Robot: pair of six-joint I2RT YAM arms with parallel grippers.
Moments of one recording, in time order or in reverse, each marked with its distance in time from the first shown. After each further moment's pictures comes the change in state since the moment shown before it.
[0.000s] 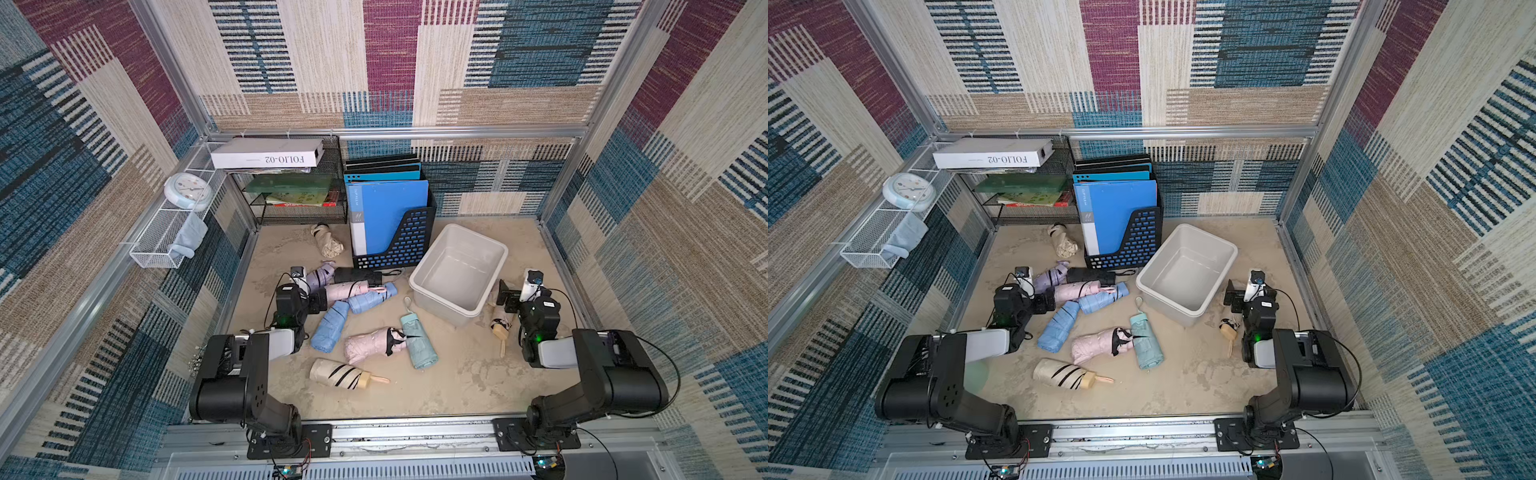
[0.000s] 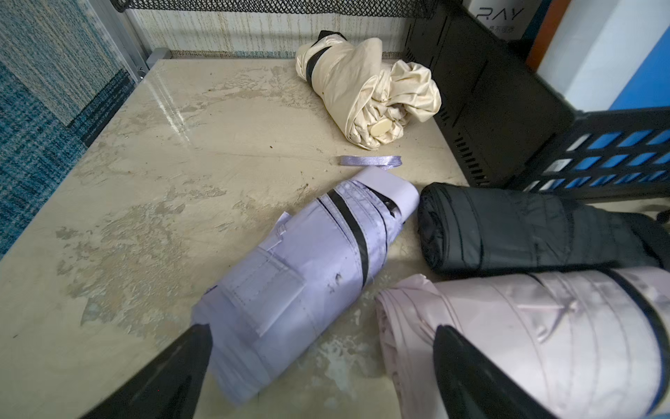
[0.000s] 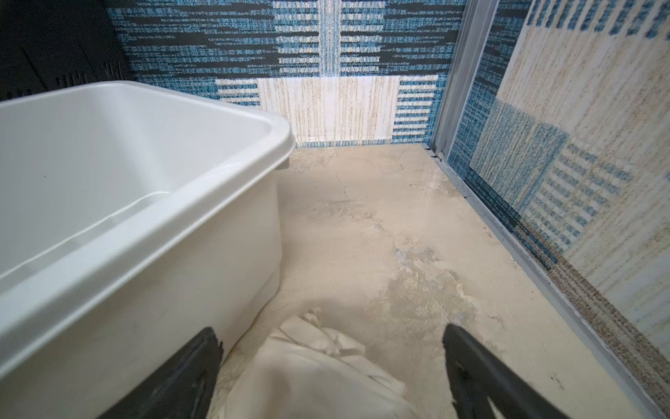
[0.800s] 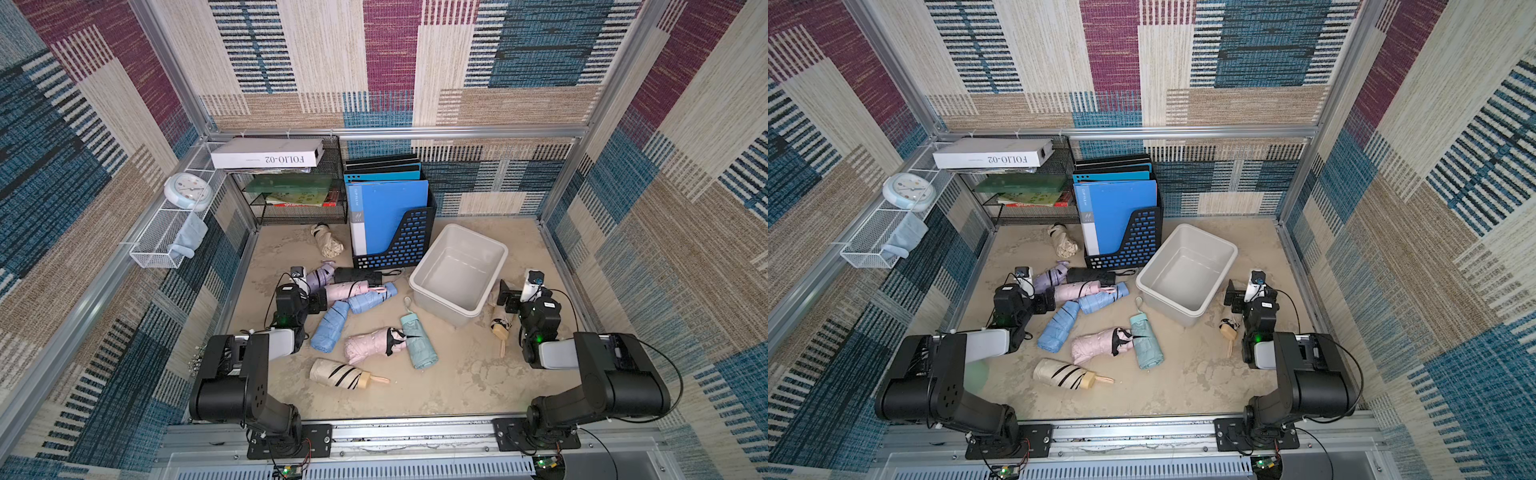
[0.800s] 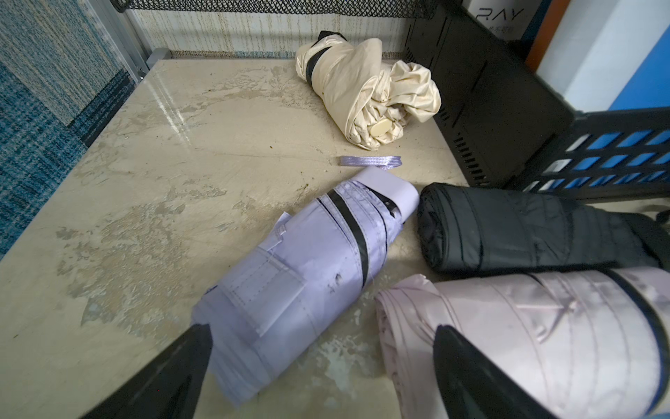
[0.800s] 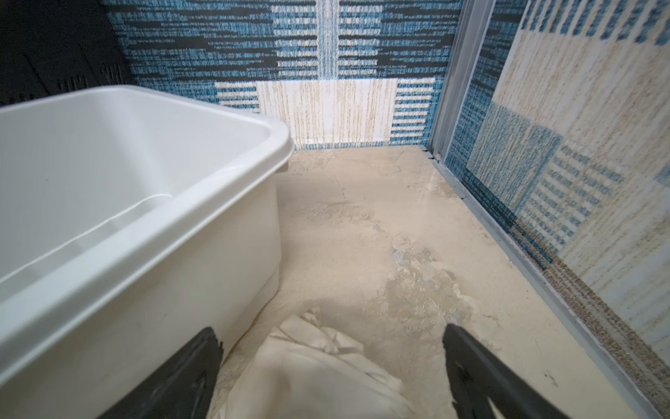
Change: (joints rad) left arm 0.000 -0.018 0.000 -0.013 0.005 0.000; right arm 0.001 -0.077 0.000 -0.060 0.021 0.006
